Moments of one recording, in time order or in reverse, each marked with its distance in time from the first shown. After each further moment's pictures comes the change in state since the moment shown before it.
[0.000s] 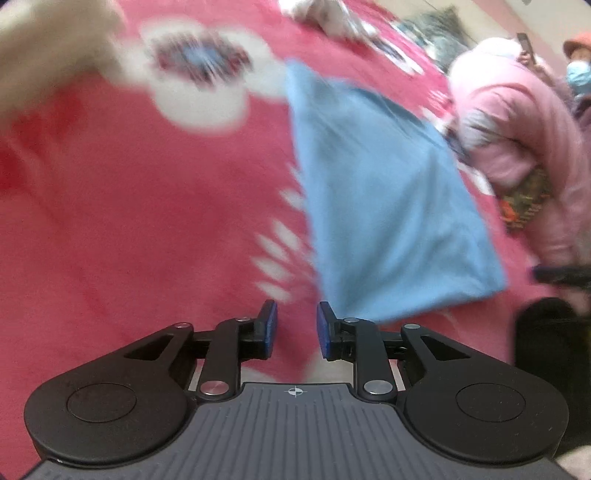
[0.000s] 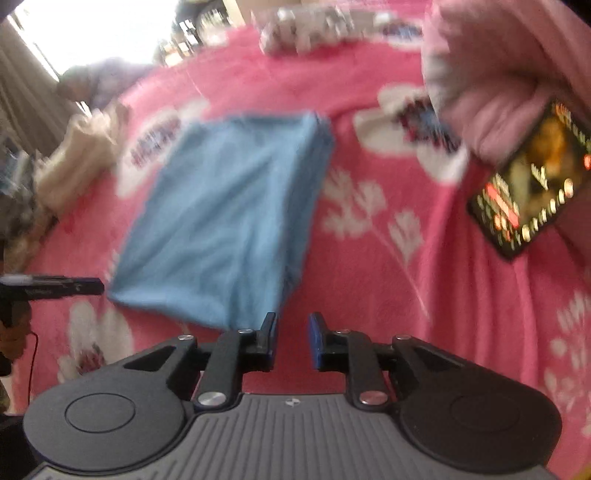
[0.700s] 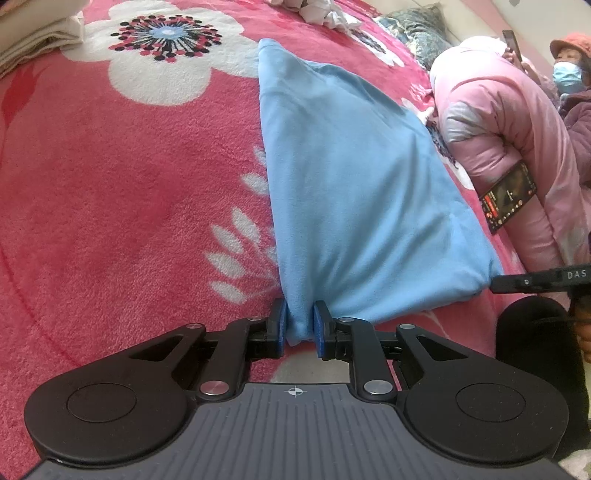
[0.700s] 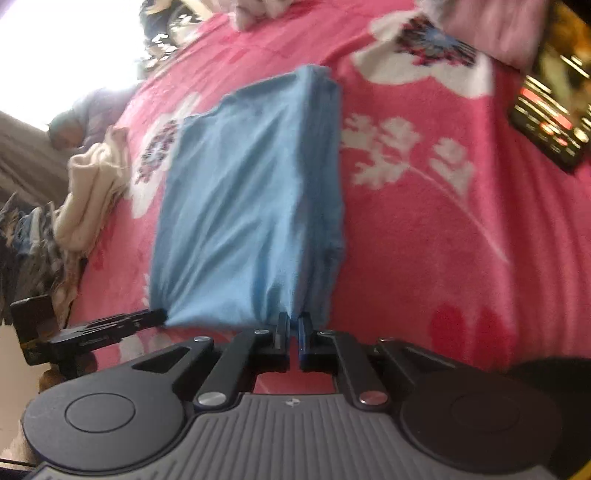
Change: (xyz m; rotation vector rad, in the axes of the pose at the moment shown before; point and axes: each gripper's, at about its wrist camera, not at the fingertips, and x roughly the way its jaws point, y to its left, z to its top) left arm 0.046 -0.008 -0.006 -0.076 0.073 -0.169; right arm 0.049 -0.028 -0.011 0.313 0.147 0.115
